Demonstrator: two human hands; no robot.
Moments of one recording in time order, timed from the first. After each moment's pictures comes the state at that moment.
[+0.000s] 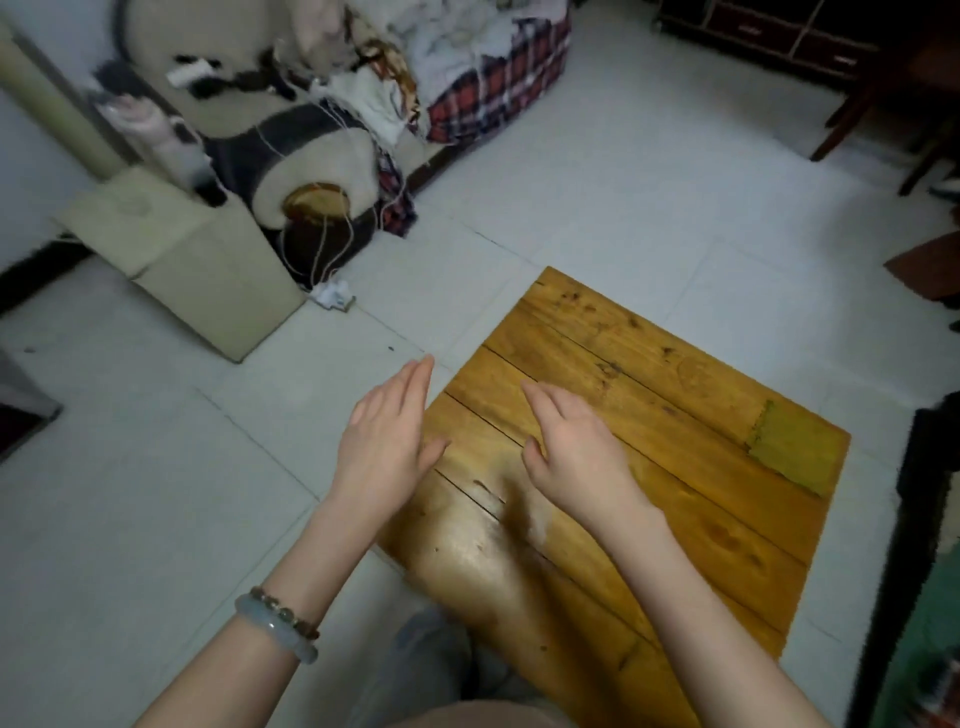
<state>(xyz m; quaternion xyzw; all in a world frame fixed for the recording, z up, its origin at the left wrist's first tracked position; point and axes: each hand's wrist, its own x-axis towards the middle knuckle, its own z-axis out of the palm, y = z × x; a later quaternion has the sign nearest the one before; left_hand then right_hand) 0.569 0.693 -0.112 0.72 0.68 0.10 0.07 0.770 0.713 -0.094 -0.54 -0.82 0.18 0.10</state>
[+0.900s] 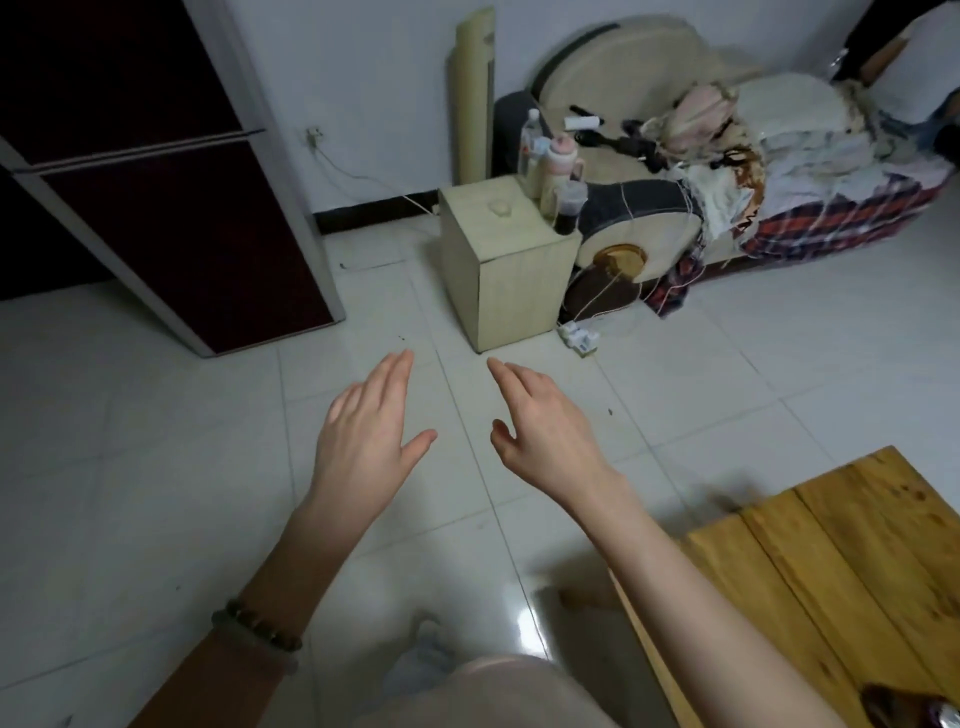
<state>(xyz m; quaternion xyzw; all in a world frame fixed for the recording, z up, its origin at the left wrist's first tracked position) 0.159 0.484 -0.052 0.45 0.88 0.14 0.01 0.285 0.621 -0.051 -0.24 -0.95 0.17 0.07</state>
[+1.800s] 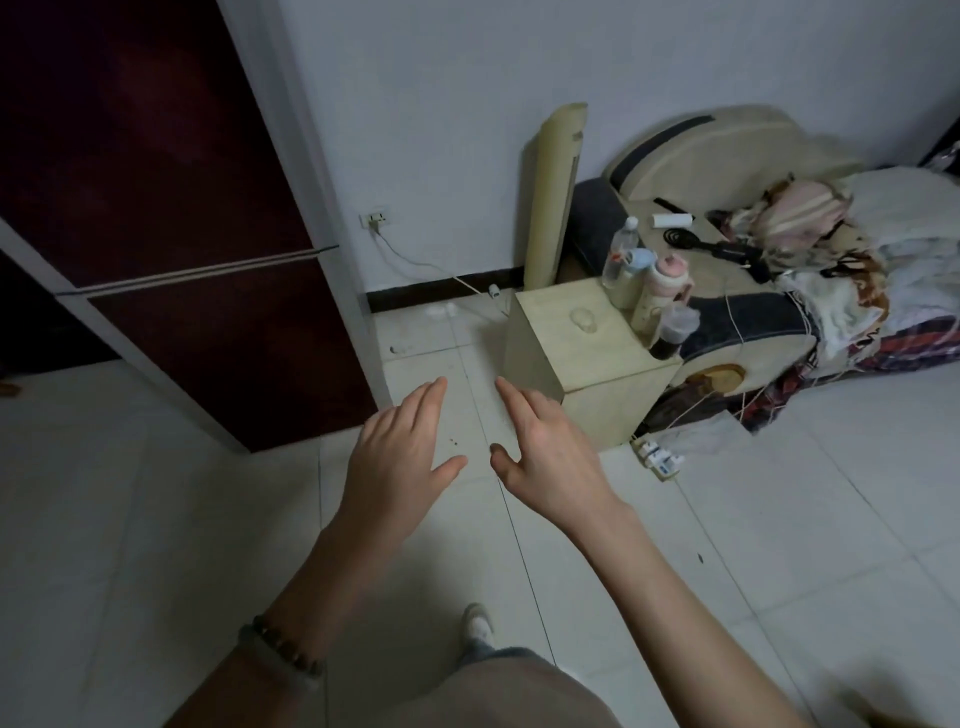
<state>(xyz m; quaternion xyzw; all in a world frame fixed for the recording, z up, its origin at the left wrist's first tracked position) -0.181 0.635 -0.052 0.44 0.88 0.15 -0.01 -0.072 0.760 -0.039 -0.22 -0.95 0.19 0.09</state>
